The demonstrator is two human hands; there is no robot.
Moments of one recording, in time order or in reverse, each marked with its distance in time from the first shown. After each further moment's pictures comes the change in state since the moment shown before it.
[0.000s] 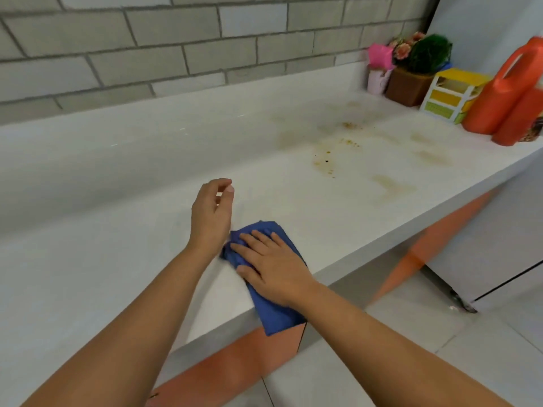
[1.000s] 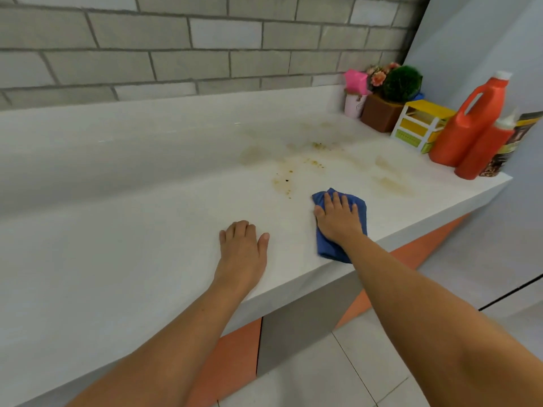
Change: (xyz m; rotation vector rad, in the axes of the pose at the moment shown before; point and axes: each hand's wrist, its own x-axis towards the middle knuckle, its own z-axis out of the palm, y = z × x) left_hand -0.043 0.020 0.144 0.717 -0.302 0.074; right_hand 0.004 0.241 -0.084 -0.118 0.034 0.656
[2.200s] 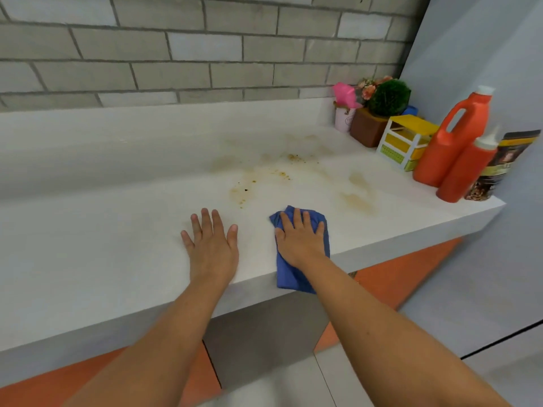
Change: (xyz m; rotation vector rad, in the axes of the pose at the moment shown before) left_hand 0.027 0.089 0.042 0.102 0.114 -0.367; right_hand -0.002 0.054 -0.004 0.013 -0.058 -0.253
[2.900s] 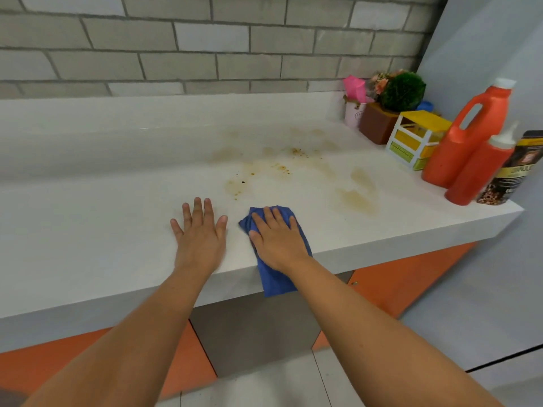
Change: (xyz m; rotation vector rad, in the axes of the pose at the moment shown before) left_hand 0.002 0.005 0.004 0.068 0.006 -0.019; right_hand -0.010 -0.002 0.003 -0.013 -0.026 -0.307
